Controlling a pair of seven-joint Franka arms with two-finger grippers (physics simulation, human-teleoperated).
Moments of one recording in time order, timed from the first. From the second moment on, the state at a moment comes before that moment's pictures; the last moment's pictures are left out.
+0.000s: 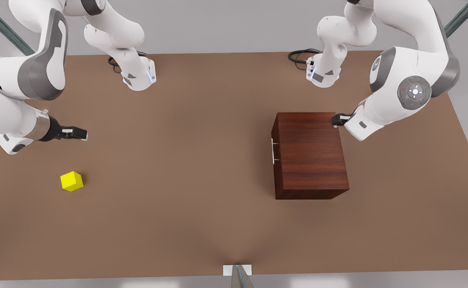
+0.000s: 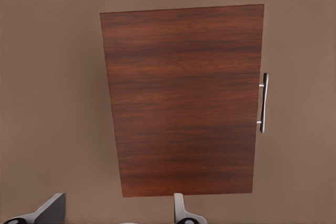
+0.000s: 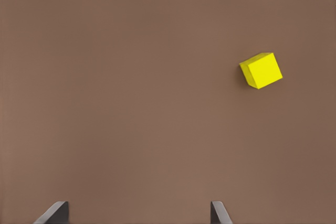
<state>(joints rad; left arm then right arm) -0.26 0.18 0.03 -1.43 -0.04 1.35 -0.17 0.02 0.20 -0.04 -1.37 0.05 1.36 0.04</state>
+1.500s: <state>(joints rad) -0.74 0.67 -0.02 -1.36 0.33 1.68 -0.89 -0.28 0.65 -0.06 -1.64 -0.02 2.21 -0.87</state>
